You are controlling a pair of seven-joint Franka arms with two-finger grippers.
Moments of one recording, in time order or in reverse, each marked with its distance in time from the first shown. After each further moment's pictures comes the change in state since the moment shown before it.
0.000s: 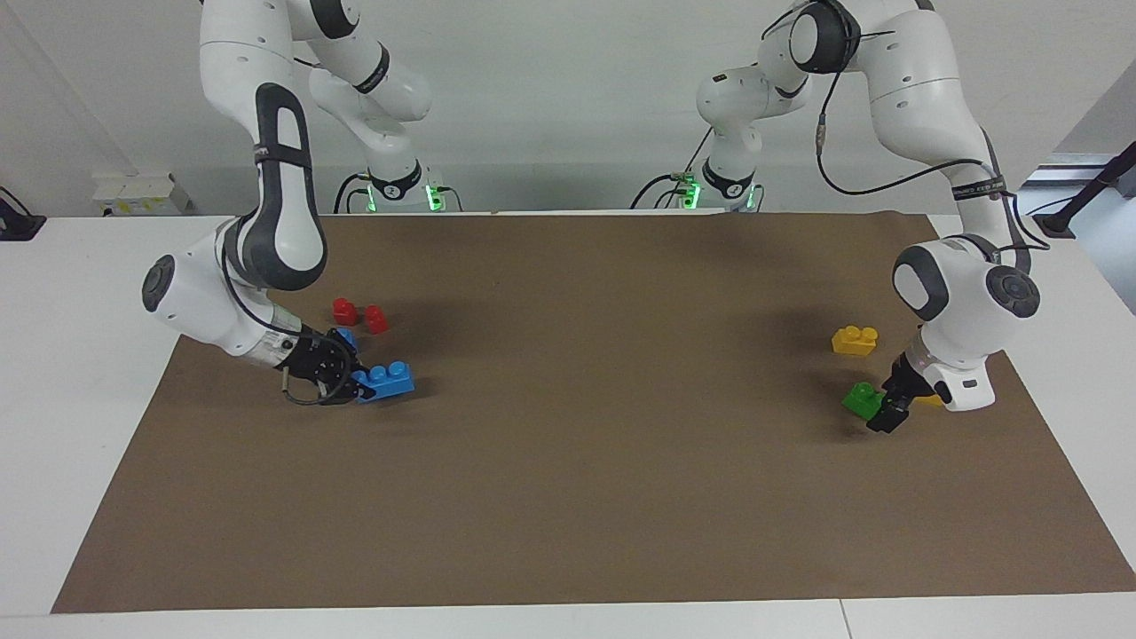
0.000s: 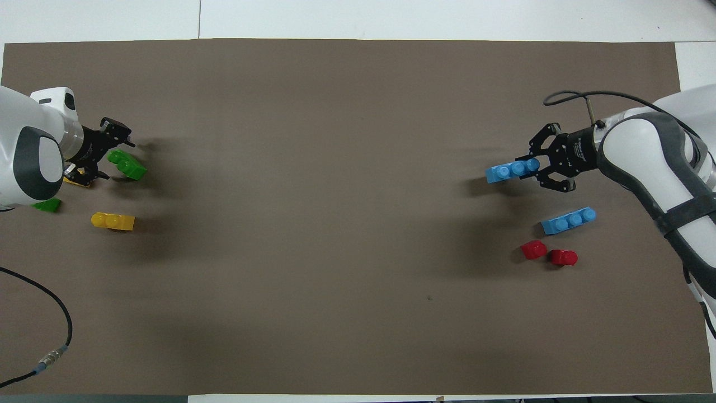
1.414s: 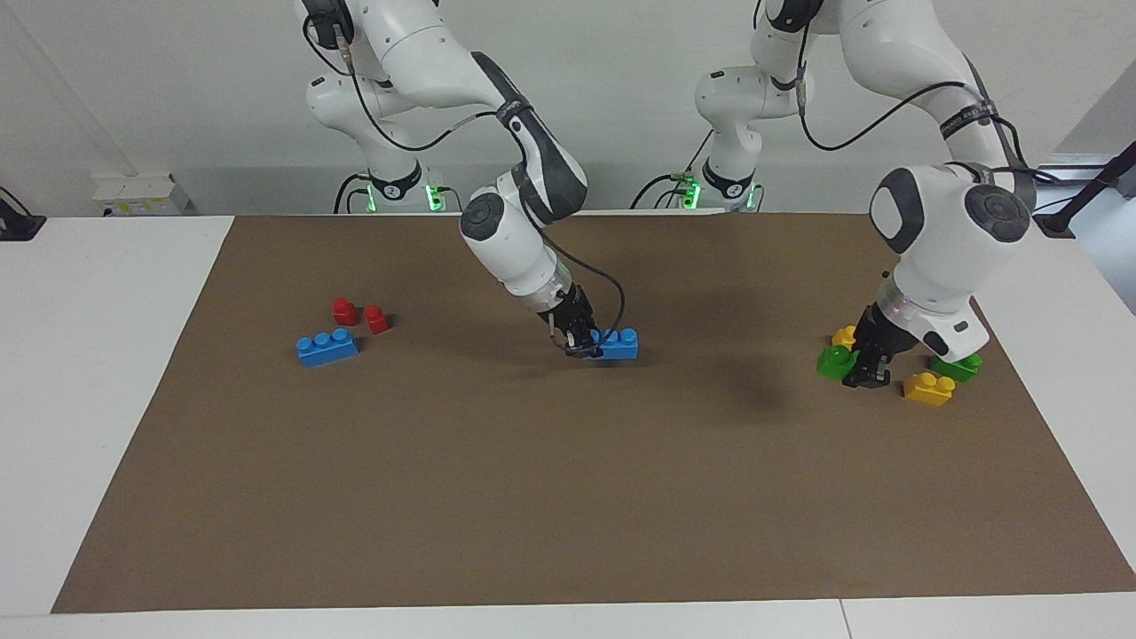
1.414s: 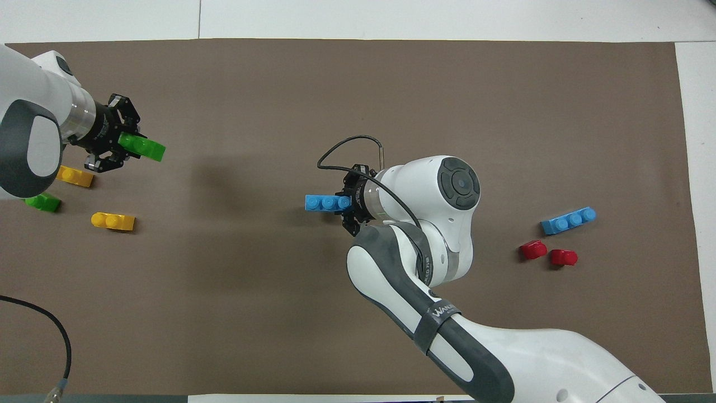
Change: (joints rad) left arm -0.189 -0.225 -0.023 0.065 -0.005 -0.281 -0.592; right arm 0.626 0.032 0.006 -0.073 0.079 0.458 0.708
